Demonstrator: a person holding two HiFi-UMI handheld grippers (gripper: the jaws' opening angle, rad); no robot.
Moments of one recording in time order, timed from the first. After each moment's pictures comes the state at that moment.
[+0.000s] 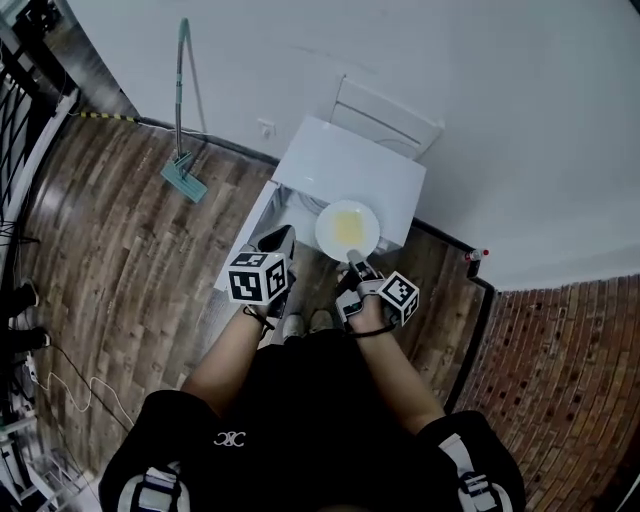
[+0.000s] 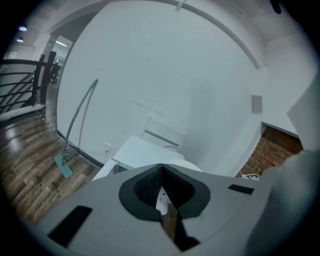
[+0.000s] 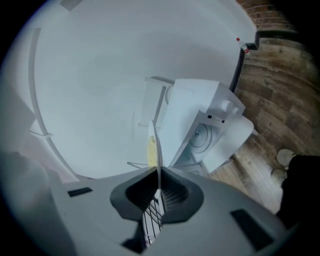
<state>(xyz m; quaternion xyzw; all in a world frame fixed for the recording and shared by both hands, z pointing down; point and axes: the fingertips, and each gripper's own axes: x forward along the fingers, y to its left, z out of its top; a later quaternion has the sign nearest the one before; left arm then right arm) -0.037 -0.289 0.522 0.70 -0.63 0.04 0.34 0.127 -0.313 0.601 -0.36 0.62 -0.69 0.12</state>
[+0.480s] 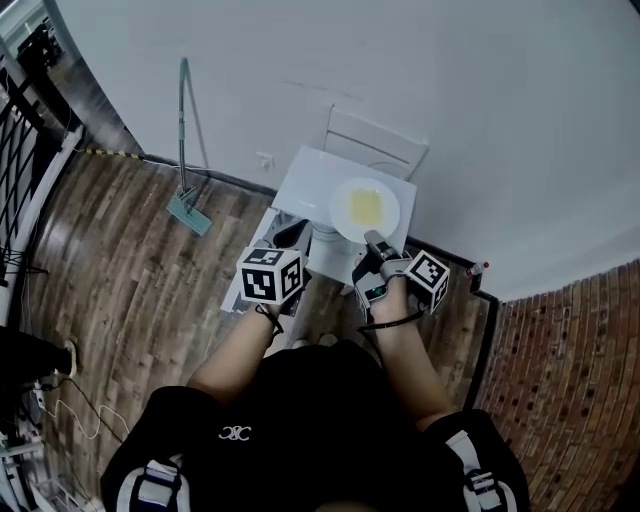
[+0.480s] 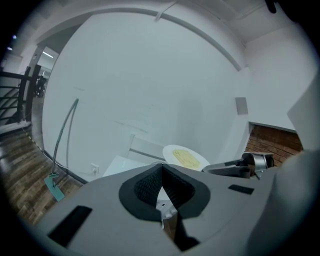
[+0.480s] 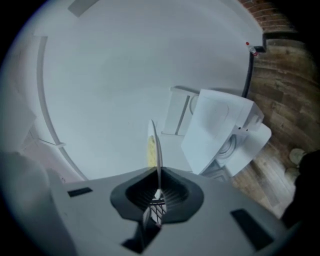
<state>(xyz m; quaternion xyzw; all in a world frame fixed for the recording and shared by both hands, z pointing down) -0.006 -0.326 0.437 0.75 -0.61 0.02 0.26 0.135 -0.365 0.468 -0.34 0.63 -0.68 0.17</state>
